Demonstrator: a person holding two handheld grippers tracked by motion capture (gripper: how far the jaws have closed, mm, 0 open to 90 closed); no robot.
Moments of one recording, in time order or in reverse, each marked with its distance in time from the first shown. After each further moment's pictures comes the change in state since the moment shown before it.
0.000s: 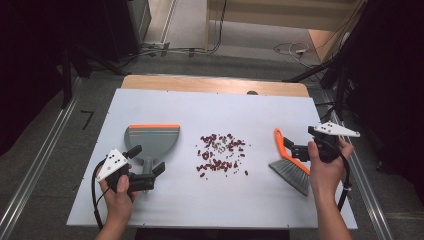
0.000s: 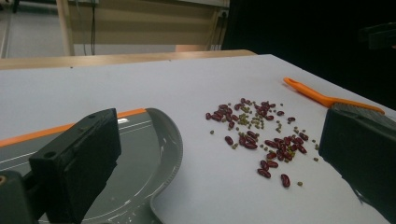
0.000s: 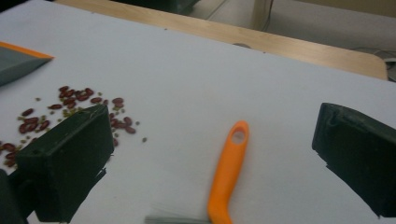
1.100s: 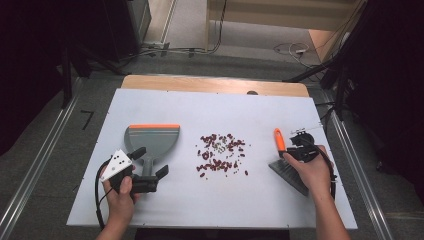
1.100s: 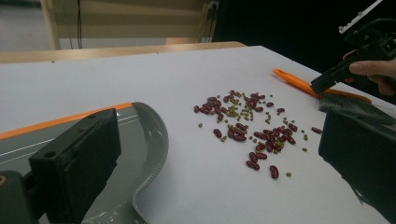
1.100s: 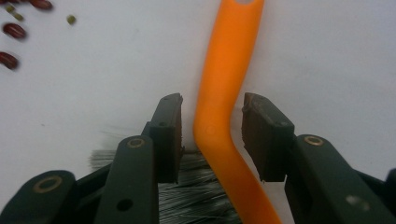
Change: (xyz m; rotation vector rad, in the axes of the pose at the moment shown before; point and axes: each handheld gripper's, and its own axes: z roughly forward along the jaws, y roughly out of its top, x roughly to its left) left arm -0.005 -0.002 0.004 0.028 -0.042 0.013; right arm -0.004 -0.036 0.070 0.533 -0.038 0.091
